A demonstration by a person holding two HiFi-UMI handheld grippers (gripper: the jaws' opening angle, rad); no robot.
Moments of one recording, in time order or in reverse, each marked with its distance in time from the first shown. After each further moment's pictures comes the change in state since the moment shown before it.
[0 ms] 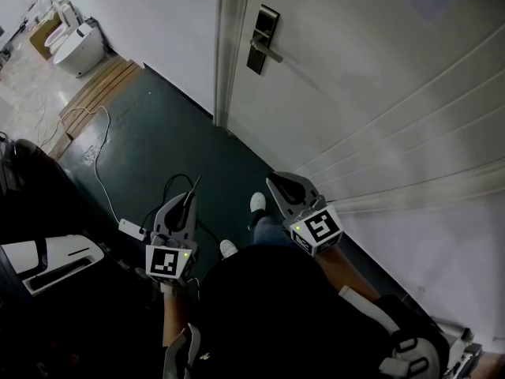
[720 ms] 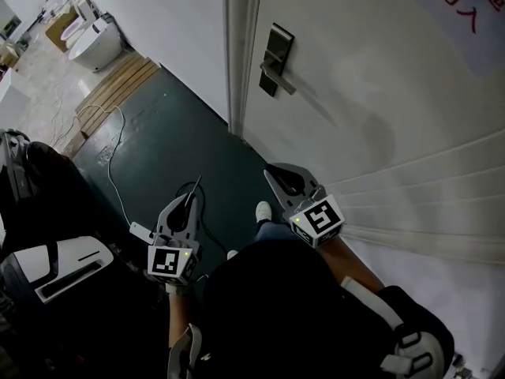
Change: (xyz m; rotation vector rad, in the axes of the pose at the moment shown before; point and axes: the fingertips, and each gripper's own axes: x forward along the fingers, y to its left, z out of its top) left arm 0.123 0.047 0.021 -0.049 0.053 0.119; right arm 0.105 -0.120 0.028 0.024 -0.034 0.132
